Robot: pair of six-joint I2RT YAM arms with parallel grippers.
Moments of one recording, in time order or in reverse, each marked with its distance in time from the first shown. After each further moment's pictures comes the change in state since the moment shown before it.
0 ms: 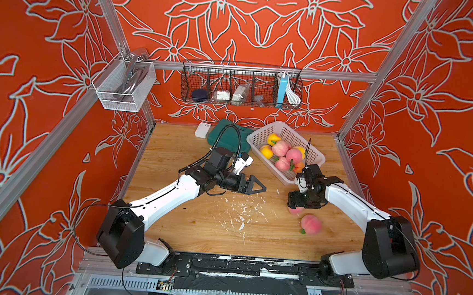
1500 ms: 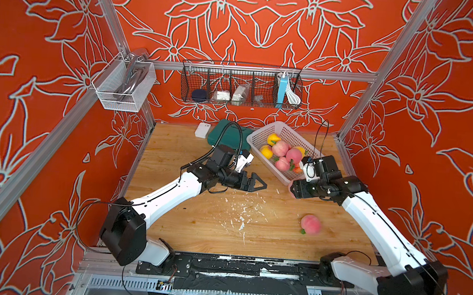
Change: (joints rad) left arm -0.012 0.030 0.069 -0.062 -0.095 0.029; right arm 0.079 -0.249 0.221 -0.106 0.049 -0.023
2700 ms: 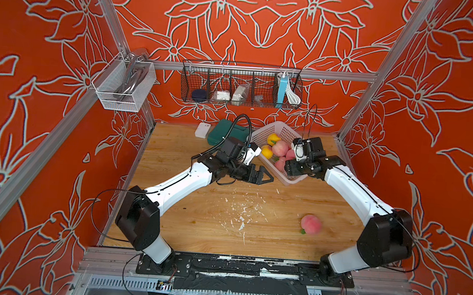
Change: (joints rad) left arm -0.016 0.146 0.189 -0.062 -0.038 0.046; right arm -0.041 0.339 0.146 0.250 0.064 -0.095
